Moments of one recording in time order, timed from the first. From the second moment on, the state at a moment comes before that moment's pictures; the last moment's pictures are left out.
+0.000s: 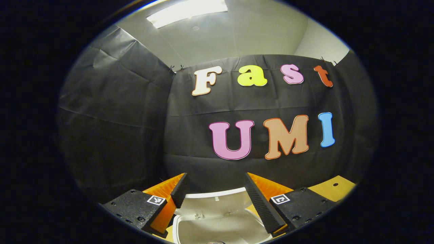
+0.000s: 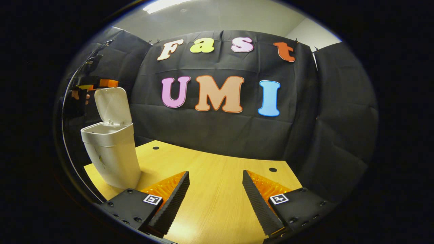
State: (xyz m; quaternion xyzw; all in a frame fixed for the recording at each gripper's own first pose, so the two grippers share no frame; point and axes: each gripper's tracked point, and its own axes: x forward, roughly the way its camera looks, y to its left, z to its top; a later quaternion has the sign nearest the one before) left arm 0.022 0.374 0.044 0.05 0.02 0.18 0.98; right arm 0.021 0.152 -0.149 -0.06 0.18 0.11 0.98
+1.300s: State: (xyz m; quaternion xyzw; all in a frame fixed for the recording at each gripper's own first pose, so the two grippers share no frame) left arm -0.064 0.320 -0.084 -0.02 0.16 0.11 0.98; right arm 0.003 0.198 -0.168 -0.10 0.20 0.17 0.96
